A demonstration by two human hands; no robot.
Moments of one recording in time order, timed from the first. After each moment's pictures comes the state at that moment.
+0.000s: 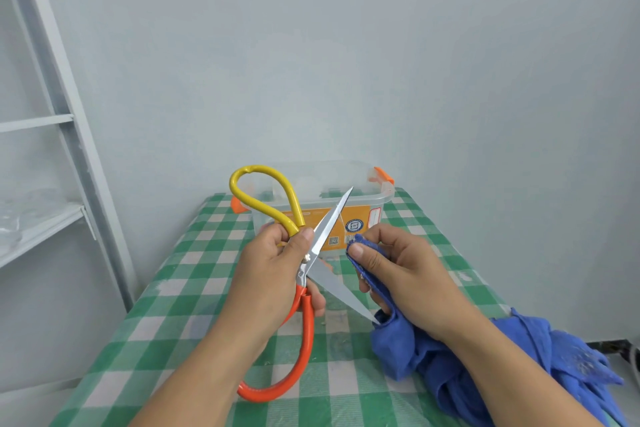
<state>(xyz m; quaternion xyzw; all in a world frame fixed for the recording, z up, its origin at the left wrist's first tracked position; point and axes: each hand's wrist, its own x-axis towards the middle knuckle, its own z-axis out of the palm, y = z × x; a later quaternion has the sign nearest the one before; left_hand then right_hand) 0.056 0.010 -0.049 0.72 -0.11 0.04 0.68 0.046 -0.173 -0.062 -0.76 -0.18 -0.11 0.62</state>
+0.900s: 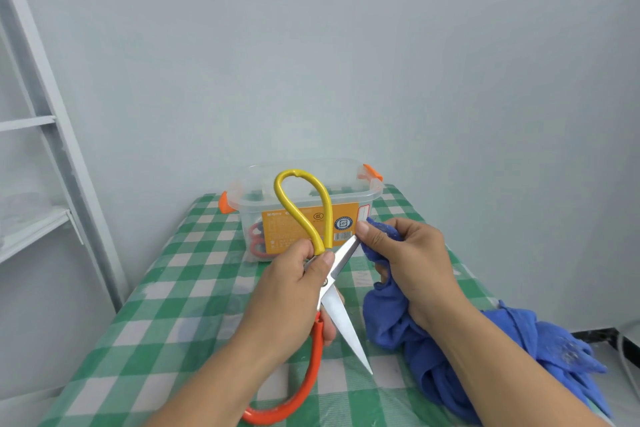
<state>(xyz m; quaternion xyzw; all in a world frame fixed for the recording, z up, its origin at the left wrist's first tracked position) 0.057 -0.007 -0.072 0.79 -0.18 0.02 0.59 0.055 -0.172 -0.057 -0.64 0.01 -0.18 0.75</state>
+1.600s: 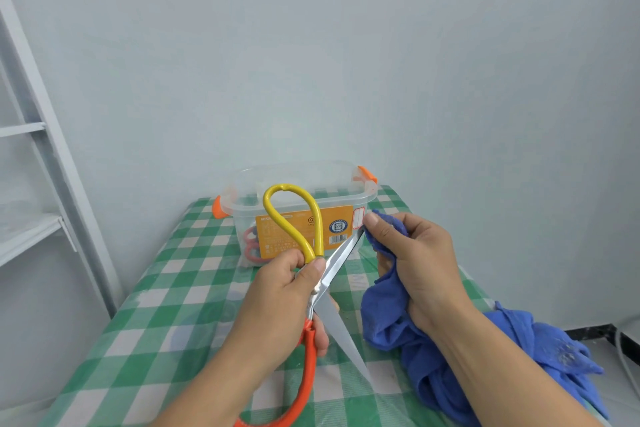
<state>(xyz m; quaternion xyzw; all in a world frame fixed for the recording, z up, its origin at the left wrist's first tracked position) 0.052 -0.007 -0.071 0.75 -0.16 -0.04 0.64 0.058 -0.184 -0.063 -0.58 0.01 -0.21 0.79</state>
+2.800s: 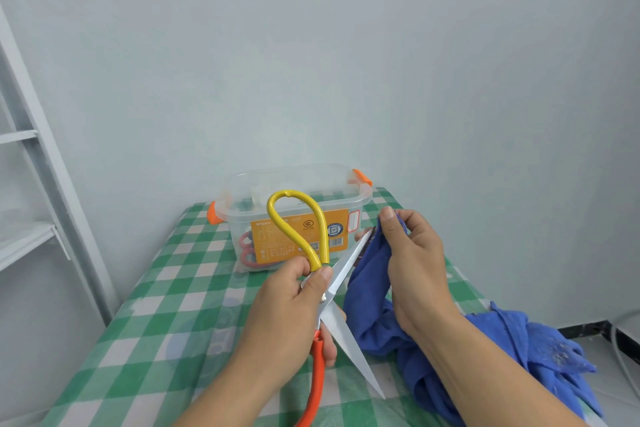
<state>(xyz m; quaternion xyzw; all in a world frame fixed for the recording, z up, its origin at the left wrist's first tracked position) 0.046 -0.015 -0.076 0.77 -0.17 -0.02 0.61 0.065 -0.175 -0.067 -0.58 0.03 -0.30 0.76</state>
